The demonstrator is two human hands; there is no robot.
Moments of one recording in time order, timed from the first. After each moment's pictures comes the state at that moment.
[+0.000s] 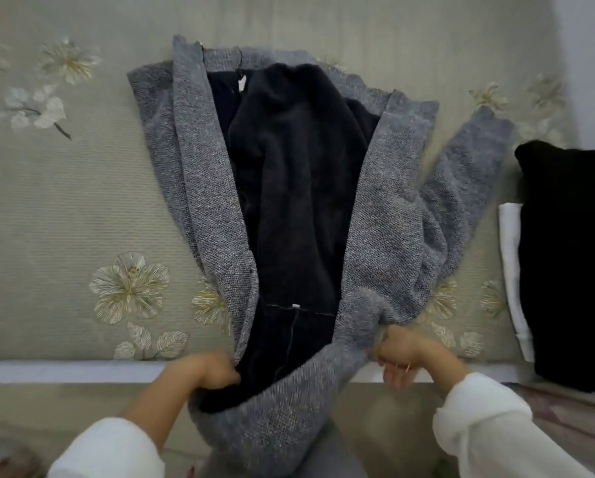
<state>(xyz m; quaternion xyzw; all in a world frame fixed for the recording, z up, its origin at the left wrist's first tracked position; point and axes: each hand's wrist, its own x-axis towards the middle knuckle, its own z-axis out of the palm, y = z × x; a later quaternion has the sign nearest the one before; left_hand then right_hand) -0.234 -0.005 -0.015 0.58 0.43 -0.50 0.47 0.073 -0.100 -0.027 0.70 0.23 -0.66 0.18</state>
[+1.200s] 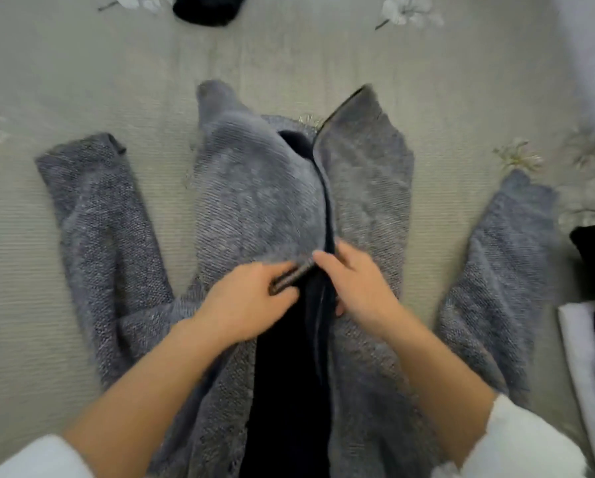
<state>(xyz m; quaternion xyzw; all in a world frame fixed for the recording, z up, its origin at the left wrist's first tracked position) -0.056 0.259 -0.068 0.82 0.45 -0.03 0.36 0.106 0.201 -0.066 0.75 0.38 -0.45 -0.30</state>
